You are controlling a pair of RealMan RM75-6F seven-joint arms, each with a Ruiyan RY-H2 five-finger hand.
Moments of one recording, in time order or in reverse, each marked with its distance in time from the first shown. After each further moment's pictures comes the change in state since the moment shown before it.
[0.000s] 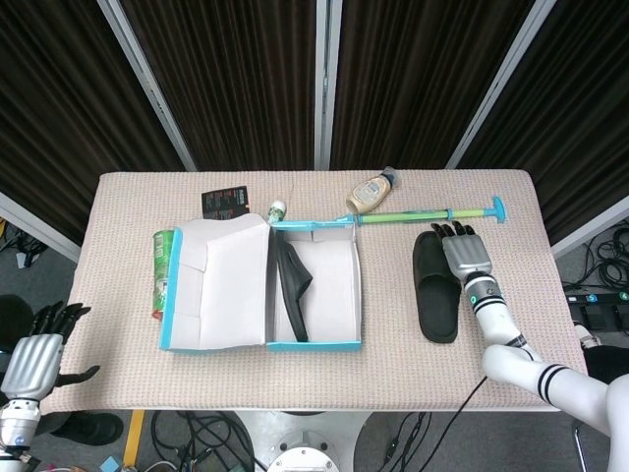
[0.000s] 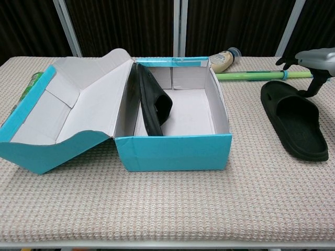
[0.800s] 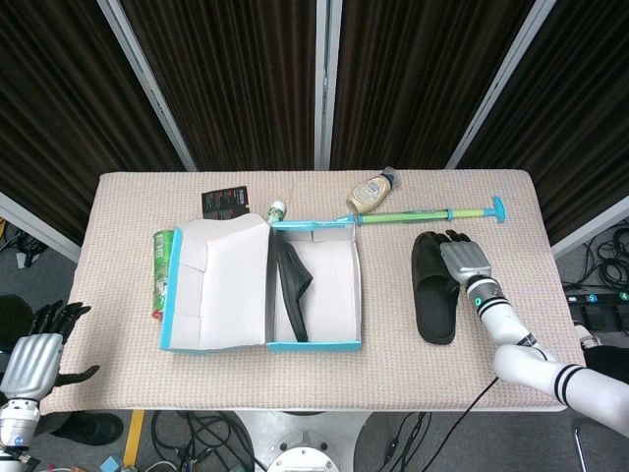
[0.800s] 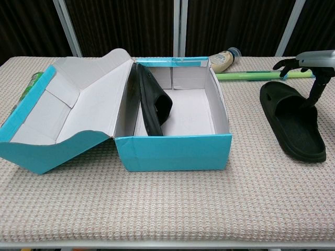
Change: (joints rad) left arm -0.001 0.014 0.000 -0.023 0.003 0.004 0.017; right arm 0.009 0.093 0.002 -0.095 -0.008 -0.105 0.140
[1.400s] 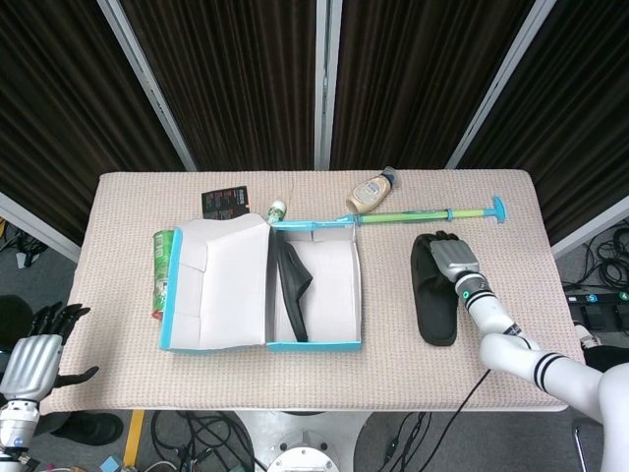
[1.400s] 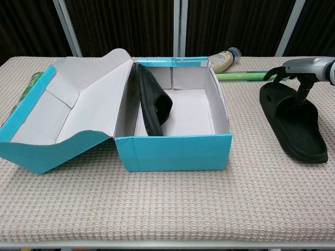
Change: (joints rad) left arm 0.002 0.003 0.003 -0.006 -0.008 -0.004 0.005; right arm 0.047 -0.088 -0.013 0.133 0.008 -0.060 0.059
